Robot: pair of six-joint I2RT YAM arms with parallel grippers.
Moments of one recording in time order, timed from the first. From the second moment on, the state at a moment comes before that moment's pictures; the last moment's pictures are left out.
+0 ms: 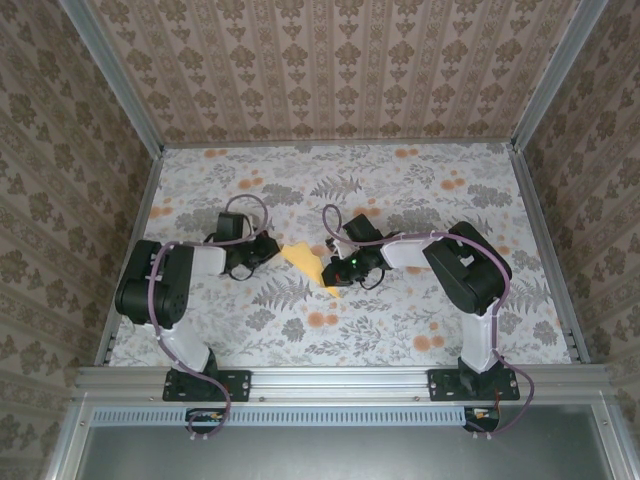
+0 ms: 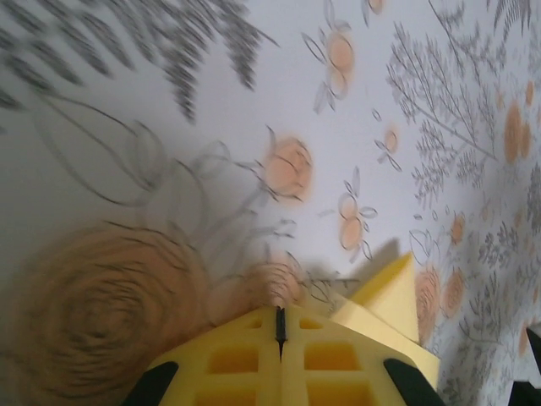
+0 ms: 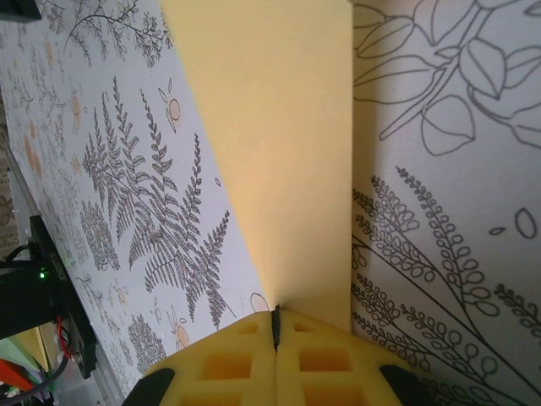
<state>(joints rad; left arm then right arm) -0.22 1.73 0.69 0.16 0.49 -0.68 0.60 1.96 1.03 -0.16 -0.66 0.48</state>
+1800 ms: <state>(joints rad) -0.81 1.74 1.09 -0.63 -0.11 -1.13 0.41 1.57 0.89 -0.27 -0.26 0.54</state>
